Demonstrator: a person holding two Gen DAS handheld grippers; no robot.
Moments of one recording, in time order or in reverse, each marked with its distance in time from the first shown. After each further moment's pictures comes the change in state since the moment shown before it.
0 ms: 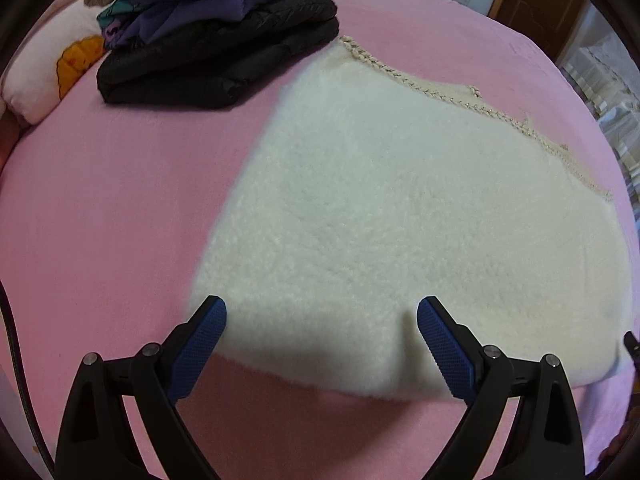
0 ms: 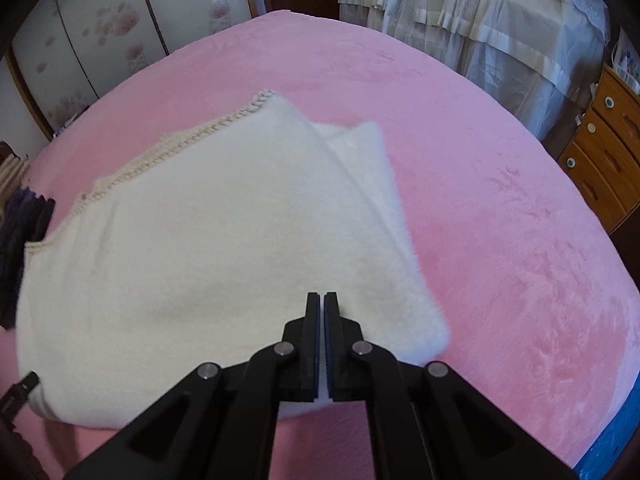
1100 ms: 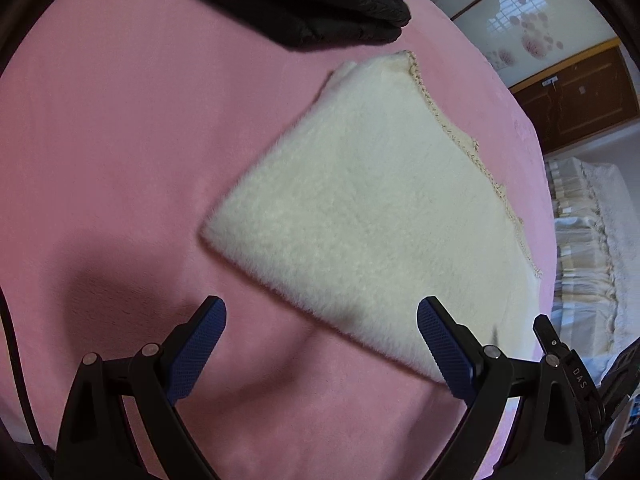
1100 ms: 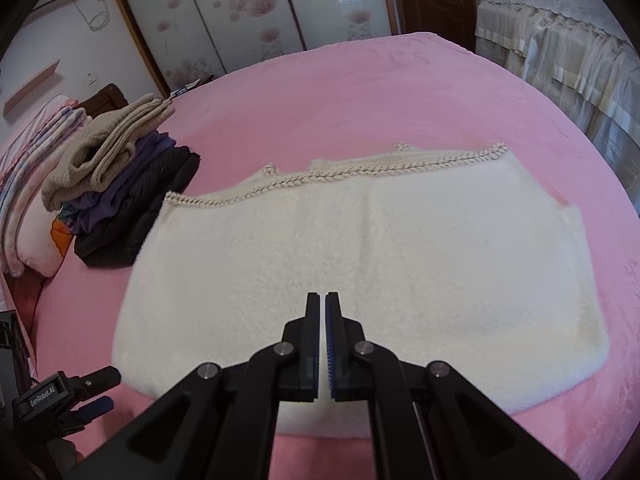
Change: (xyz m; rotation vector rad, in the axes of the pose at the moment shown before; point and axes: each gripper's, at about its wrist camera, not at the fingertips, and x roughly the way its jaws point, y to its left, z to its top) left arm 0.000 0.066 -0.042 -0.400 0.065 -0.327; right arm -0.034 0.170 -0.024 -0.296 -0.032 0.316
